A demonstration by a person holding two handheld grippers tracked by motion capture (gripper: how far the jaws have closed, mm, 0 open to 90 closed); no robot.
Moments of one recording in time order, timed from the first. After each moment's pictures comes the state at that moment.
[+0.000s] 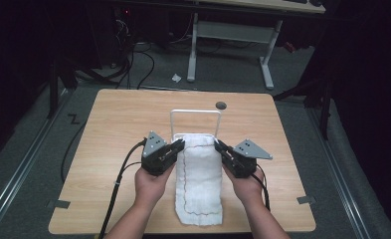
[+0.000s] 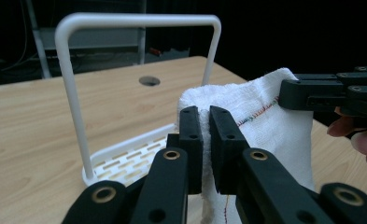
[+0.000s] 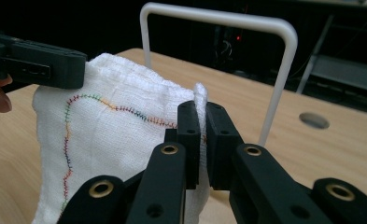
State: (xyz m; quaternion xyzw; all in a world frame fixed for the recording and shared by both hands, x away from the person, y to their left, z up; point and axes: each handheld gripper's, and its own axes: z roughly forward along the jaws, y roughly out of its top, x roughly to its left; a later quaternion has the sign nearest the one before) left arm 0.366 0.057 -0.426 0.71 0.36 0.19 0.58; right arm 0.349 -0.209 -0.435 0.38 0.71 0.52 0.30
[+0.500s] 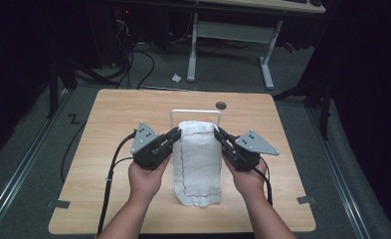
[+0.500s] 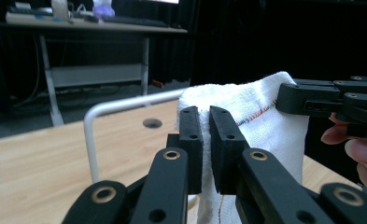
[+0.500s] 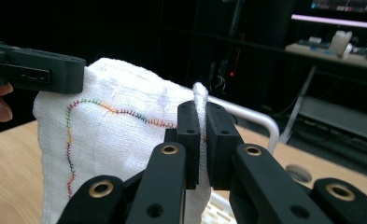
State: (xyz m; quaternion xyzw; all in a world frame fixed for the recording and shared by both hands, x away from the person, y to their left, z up) left arm 0.351 0.068 -0.377 0.68 0.33 0.22 0.62; right arm 0.338 -0.198 -0.384 0.34 0.68 0.55 0.35
